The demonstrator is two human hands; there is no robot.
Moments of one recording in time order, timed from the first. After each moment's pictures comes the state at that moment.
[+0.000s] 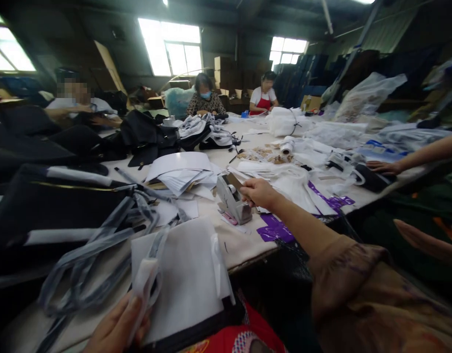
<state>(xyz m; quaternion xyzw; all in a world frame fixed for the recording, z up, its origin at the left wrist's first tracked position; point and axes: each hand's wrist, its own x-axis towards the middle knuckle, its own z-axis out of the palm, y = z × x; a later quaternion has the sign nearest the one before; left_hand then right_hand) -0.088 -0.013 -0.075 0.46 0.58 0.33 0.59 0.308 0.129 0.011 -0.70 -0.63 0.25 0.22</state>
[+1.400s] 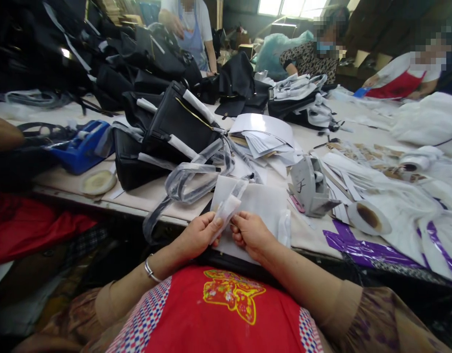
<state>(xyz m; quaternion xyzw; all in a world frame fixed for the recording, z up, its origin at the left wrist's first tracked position) -0.099 -0.033 -0.076 0.53 0.52 0.36 0.57 0.065 0.011 -0.057 -0.52 -0.35 0.74 0.25</state>
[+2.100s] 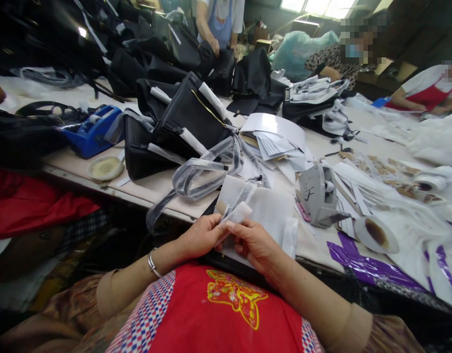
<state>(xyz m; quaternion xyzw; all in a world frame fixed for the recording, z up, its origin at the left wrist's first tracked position) -0.097 -0.034 -0.077 0.49 0.53 0.36 0.59 0.067 -0.001 -0.048 -0.46 -0.31 0.80 0.23</state>
